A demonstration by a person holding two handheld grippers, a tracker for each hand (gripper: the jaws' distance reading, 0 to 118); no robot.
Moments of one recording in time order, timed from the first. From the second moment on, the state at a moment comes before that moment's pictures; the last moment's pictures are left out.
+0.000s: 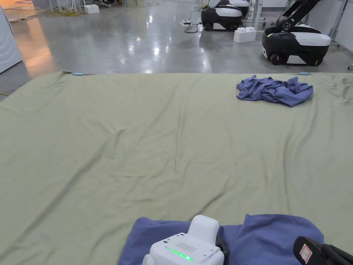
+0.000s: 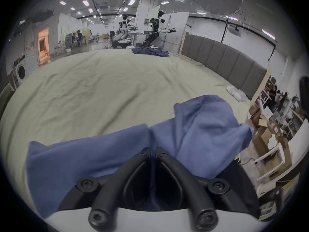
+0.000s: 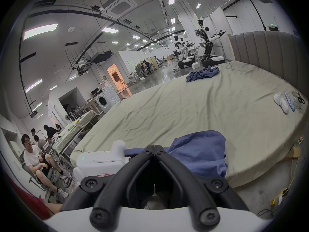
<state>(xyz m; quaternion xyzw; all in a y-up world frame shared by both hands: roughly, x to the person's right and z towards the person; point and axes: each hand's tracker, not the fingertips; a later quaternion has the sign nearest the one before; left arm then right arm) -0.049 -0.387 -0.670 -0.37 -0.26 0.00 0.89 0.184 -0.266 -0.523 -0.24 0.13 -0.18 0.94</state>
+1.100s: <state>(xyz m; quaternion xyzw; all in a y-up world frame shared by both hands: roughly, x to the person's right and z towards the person) -0.352 -0.289 -0.697 -0.38 -0.33 0.38 0.78 0.158 -0.235 -0.538 -0.19 0.15 -0.14 0.96</state>
